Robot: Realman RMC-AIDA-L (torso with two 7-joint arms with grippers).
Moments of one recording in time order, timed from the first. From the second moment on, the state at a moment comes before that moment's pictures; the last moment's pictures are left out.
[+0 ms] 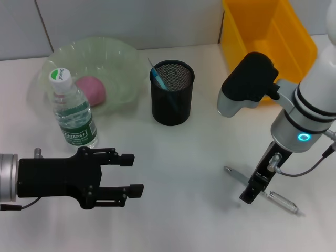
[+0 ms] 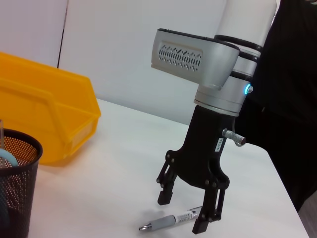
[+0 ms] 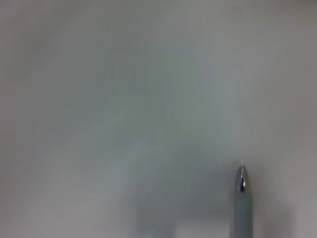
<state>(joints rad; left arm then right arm) -0.46 -2.05 1.02 0.75 1.85 1.68 -1.42 0.67 2.09 -1.55 -1.22 -2.68 -1.64 2.63</state>
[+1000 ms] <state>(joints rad) -0.46 -2.05 1.02 0.75 1.85 1.67 -1.42 0.67 2.08 -1.57 -1.22 -2.69 -1.64 2.66</state>
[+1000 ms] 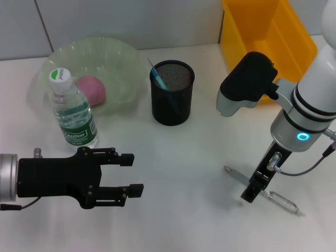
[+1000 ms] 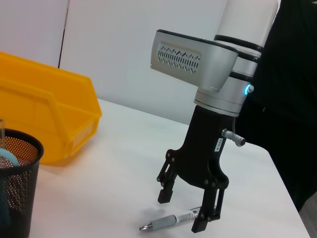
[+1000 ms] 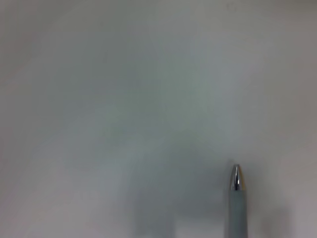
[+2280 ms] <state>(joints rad) -0.46 -2.05 1.02 0.75 1.85 1.68 -1.42 0.69 2.08 -1.58 -1.18 -2.70 -1.63 2.66</state>
